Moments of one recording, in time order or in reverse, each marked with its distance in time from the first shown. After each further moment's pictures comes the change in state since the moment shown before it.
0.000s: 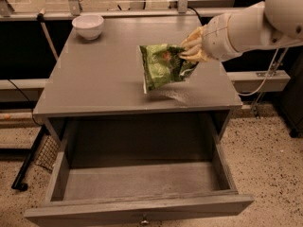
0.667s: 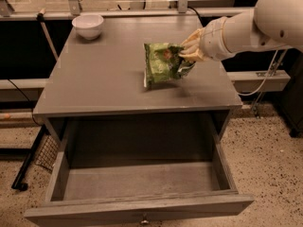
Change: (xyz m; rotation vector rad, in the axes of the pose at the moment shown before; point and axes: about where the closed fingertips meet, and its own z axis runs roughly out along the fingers) arm 0.032 -0.018 0.034 0.024 -0.007 0.120
